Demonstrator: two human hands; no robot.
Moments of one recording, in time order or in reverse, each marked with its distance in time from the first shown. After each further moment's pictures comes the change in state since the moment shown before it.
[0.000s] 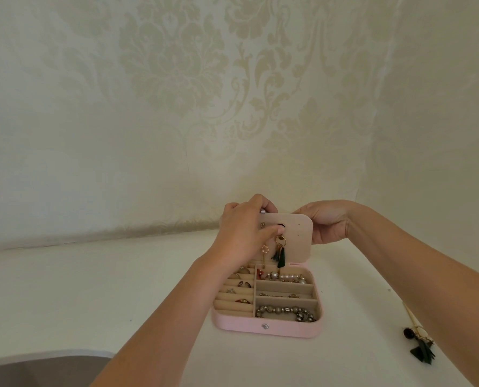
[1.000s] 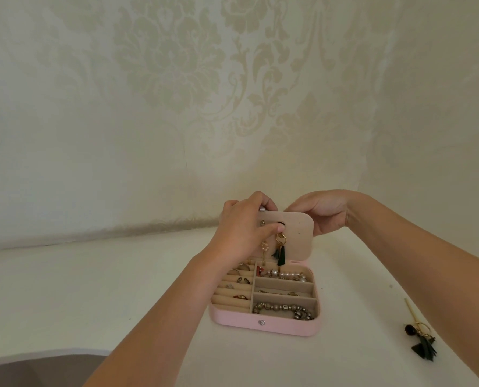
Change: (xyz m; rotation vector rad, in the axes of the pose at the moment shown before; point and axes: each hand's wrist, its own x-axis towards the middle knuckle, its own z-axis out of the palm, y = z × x) left_hand 0.002 -0.005 0.000 -0.016 -0.022 0.015; right_hand 0.007 -0.009 -0.011 -0.194 -0.120 0.003
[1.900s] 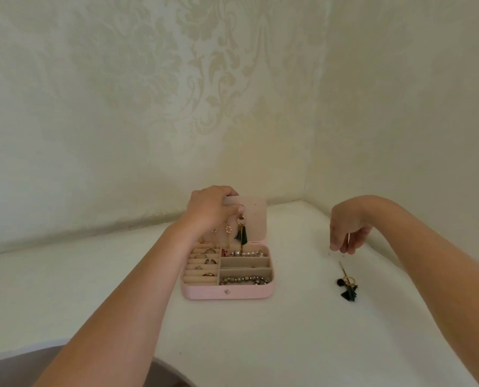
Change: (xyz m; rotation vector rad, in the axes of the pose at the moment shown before) left_hand 0.026 -0.004 -0.002 0.203 -0.137 -0.006; right_hand -0.123 0.045 0.003 -0.723 0.537 0.636
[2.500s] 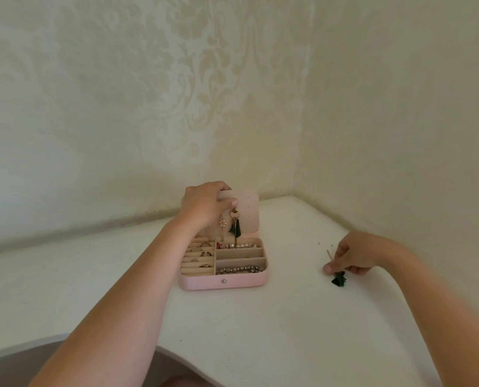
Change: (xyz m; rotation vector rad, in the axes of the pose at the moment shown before) left_hand 0.001 -0.005 0.007 0.015 0.054 0.030; right_hand -0.026 0.048 0.074 0.246 0.158 -0.028
